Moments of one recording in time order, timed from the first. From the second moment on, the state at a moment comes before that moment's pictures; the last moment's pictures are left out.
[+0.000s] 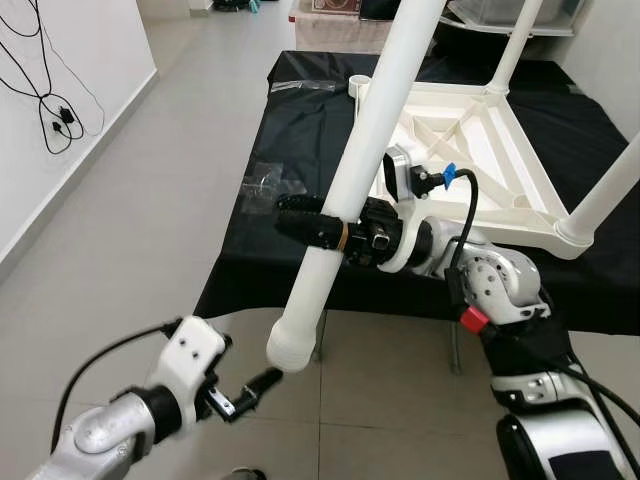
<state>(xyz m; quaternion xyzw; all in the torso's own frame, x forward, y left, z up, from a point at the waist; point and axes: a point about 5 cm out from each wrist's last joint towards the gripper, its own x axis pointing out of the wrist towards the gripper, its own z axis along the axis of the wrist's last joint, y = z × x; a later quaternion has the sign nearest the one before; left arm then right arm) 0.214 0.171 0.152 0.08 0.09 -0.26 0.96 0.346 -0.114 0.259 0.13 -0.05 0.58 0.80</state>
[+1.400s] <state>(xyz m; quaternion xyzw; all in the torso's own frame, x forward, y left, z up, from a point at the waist) 0.249 0.144 0.217 0.09 -0.13 -0.05 0.99 0.369 -0.124 0.310 0.09 -0.26 0.18 0.94</state>
